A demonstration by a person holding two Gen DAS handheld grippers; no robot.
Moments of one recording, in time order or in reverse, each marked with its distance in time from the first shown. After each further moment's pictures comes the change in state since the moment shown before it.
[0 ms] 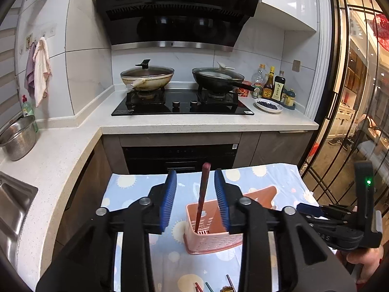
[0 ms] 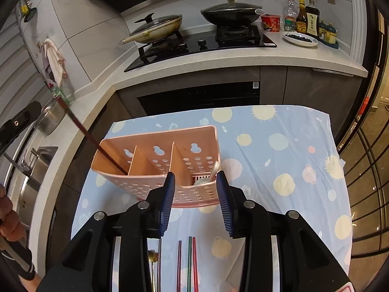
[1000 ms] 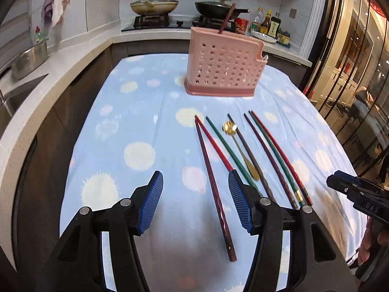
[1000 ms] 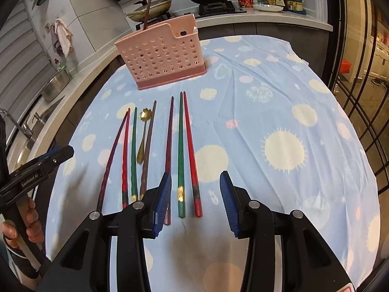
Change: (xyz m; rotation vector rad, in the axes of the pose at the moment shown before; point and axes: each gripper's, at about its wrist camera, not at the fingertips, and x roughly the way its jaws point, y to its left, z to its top) left arm -0.088 0.005 -0.252 -0.039 0.310 -0.022; right arm -0.077 -0.007 -0.266 0.066 0.038 -0.044
